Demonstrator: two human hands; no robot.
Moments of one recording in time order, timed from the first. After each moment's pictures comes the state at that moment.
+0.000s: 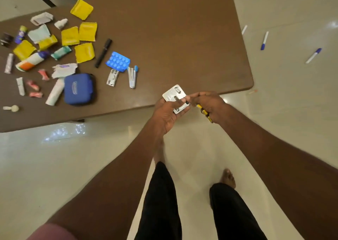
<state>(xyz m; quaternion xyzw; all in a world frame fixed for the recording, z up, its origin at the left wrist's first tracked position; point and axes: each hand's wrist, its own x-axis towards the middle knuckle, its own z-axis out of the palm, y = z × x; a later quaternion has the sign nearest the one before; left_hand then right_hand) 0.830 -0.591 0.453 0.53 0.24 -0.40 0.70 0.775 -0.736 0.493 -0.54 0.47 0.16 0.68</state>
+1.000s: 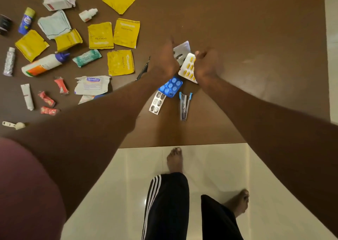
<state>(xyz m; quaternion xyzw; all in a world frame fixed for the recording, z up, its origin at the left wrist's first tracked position) 1.168 -0.534 0.403 0.92 -0.14 -0.22 0.28 1.106 -0.656 0.387 -0.82 0.48 0.05 0.32</state>
